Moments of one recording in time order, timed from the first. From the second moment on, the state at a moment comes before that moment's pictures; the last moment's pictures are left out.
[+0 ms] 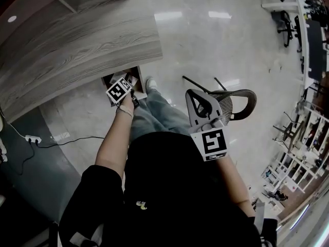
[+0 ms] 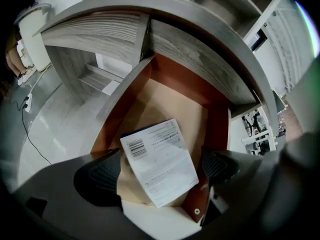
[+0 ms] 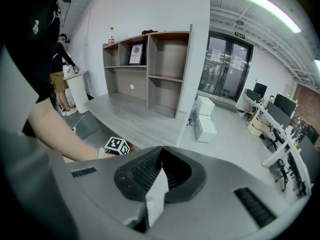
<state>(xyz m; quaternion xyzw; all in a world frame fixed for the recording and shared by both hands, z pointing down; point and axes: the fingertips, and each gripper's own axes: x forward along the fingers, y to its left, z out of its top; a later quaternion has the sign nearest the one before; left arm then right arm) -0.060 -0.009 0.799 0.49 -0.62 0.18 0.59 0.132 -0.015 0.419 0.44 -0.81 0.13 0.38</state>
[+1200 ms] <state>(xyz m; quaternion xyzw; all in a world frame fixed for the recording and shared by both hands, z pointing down) -0.056 0.014 0.770 0.52 -0.61 0.23 0.56 0.129 0.005 0.408 0.43 -0.82 0.12 0.35</state>
